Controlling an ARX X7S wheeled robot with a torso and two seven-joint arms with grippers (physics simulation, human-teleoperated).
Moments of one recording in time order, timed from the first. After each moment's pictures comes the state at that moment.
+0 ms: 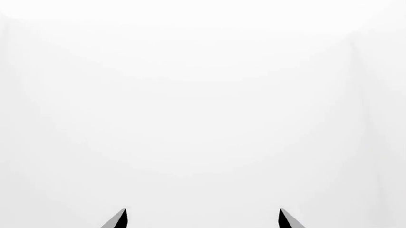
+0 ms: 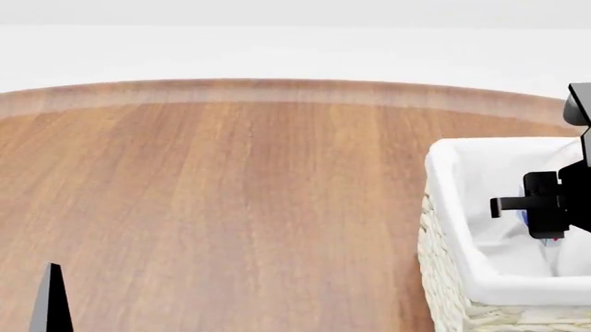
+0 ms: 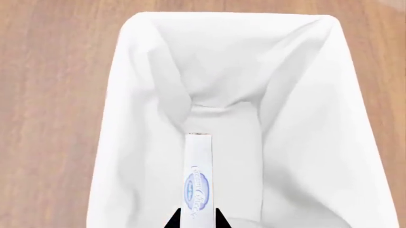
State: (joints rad) left arm 0.15 -0.46 0.33 0.88 -0.14 -0.04 -0.45; right arm 1.60 0.61 -1.11 0.94 0.99 1.18 -0.21
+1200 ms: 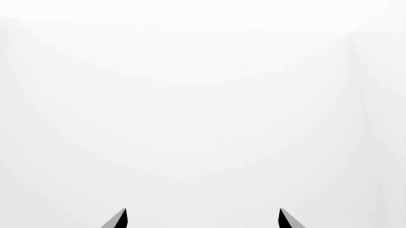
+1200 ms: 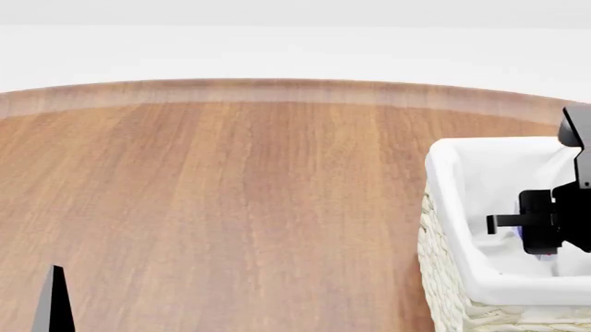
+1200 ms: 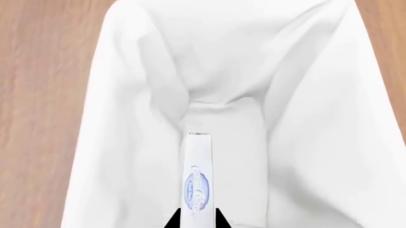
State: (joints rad) left arm 0.15 -0.47 0.34 0.87 -0.14 -0.02 -0.46; right arm 1.53 0.60 -1.11 1.00 0.97 1.09 -0.24
